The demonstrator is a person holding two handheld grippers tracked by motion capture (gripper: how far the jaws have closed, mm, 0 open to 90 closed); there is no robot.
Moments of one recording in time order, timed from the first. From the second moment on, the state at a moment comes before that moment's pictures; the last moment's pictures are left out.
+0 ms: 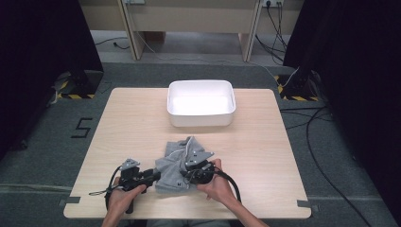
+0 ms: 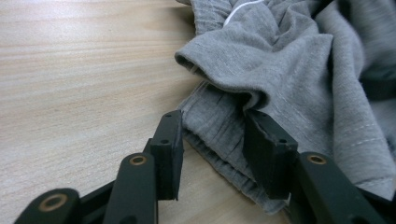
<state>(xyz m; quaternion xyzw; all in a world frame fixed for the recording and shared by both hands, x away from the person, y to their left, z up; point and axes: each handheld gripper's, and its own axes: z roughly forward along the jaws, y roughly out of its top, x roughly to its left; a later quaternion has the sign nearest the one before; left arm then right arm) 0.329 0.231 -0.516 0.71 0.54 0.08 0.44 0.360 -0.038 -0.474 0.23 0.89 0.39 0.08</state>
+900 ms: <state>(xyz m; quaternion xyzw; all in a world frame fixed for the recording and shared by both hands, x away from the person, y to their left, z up) 0.329 0.214 -0.510 0.73 0.52 0.10 0.44 0.371 -0.195 -0.455 0.35 0.86 0.35 0.16</state>
